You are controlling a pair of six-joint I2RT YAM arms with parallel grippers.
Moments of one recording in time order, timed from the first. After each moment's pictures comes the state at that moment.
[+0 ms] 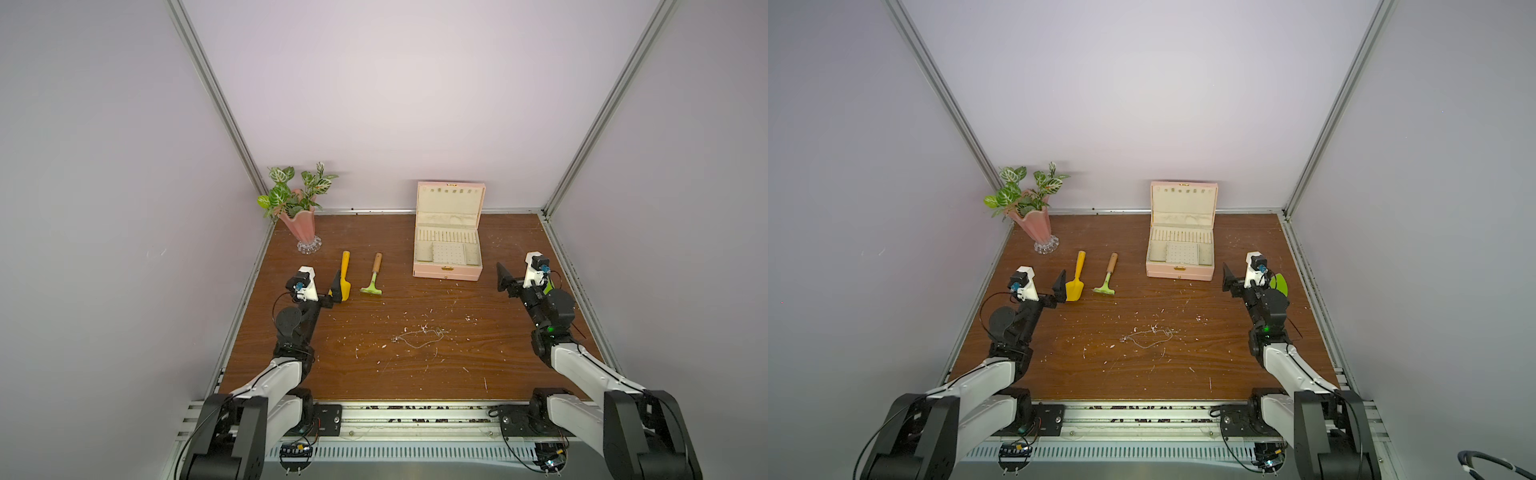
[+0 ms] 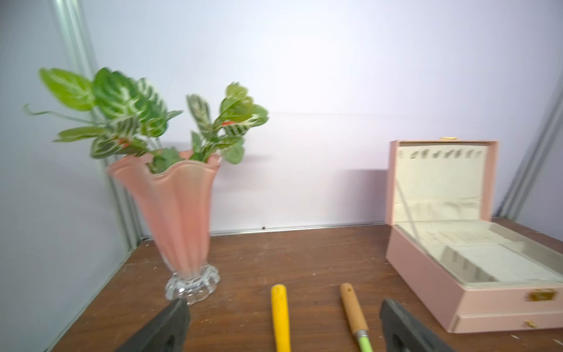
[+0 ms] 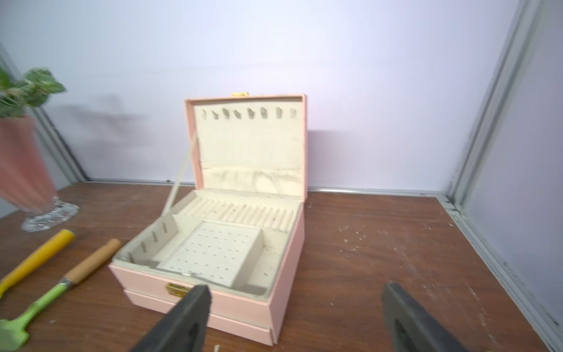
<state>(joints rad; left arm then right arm) -0.11 1.01 0.14 1.00 0.09 0.00 0.03 1.07 0.32 0.74 -0.17 0.10</state>
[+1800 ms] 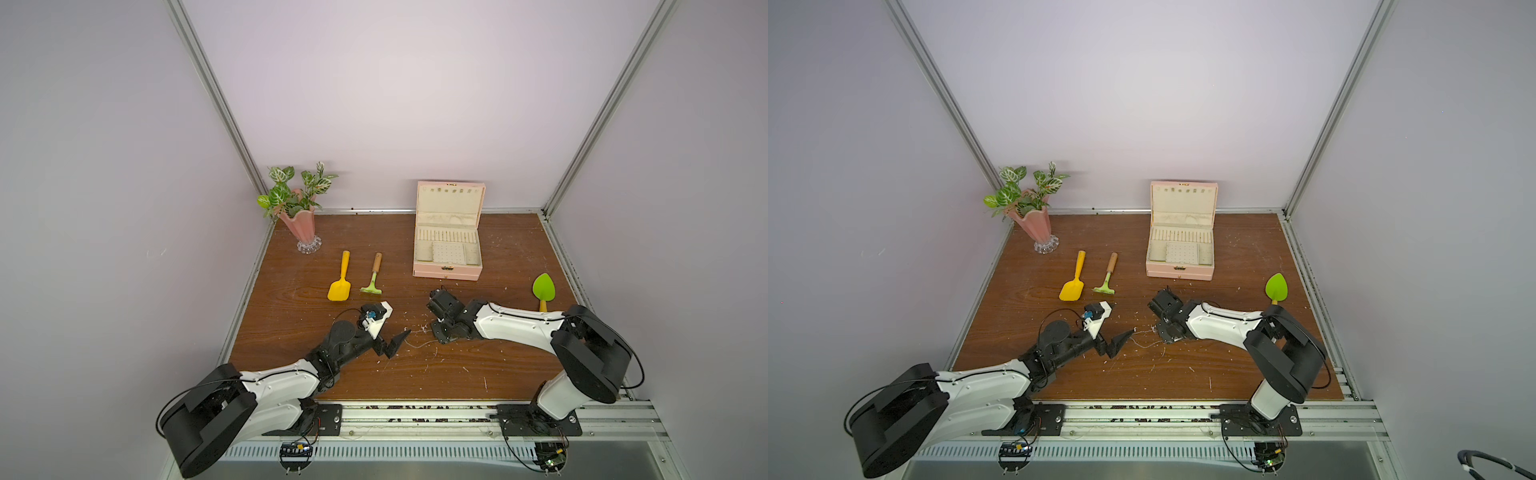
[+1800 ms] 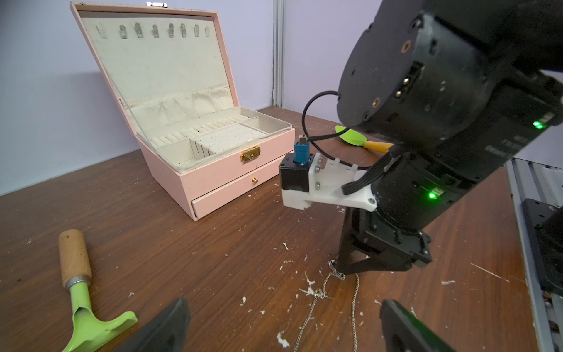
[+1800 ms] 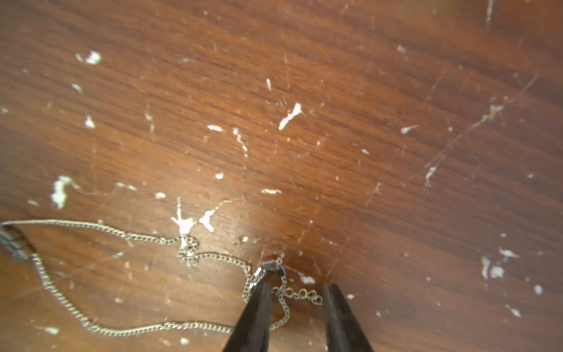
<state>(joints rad) -0.75 1.12 0.14 0.80 0.13 0.03 0.83 1.63 0.87 -0.48 0.16 0.47</state>
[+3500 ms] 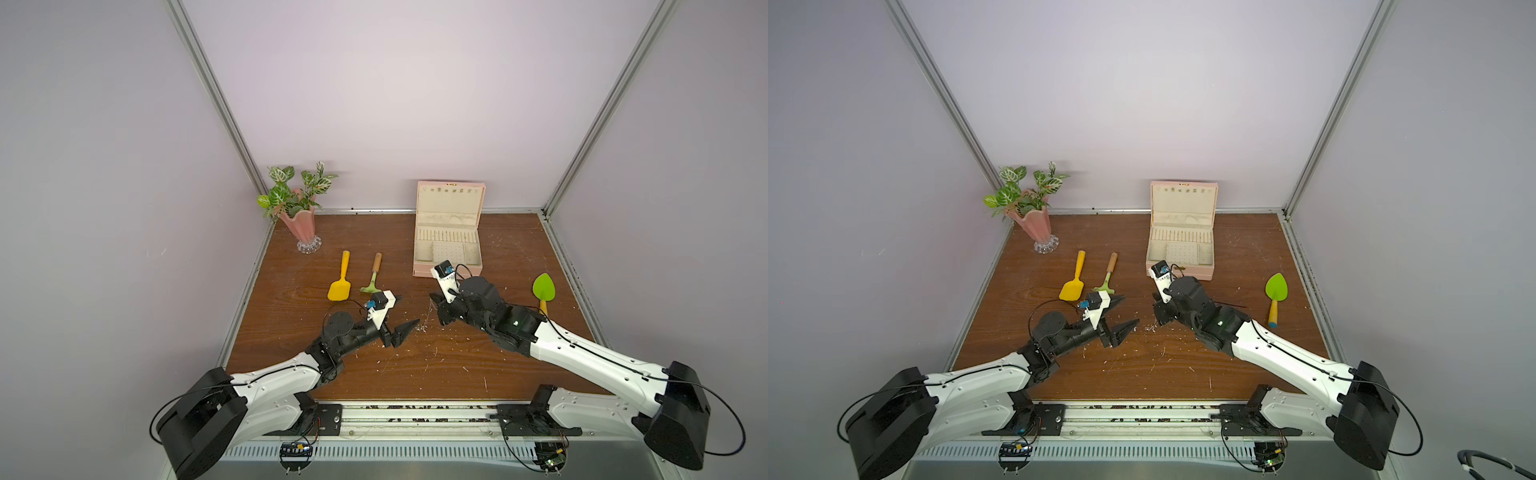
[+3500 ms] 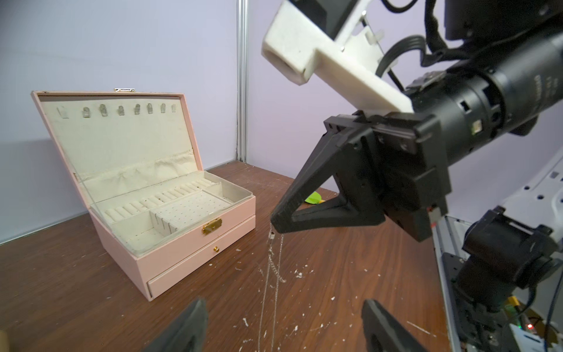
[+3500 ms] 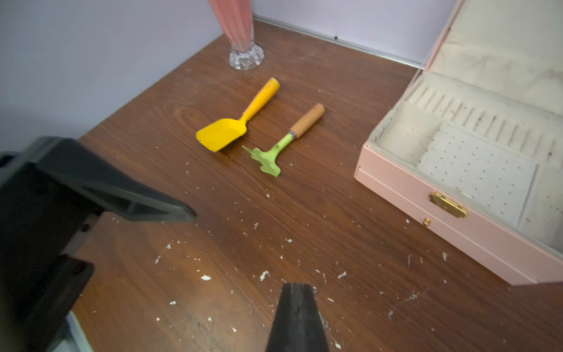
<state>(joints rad) -0.75 1.10 0.27 0.83 0.30 -0.06 0.86 1.14 0.84 -0.21 0.12 0.18</state>
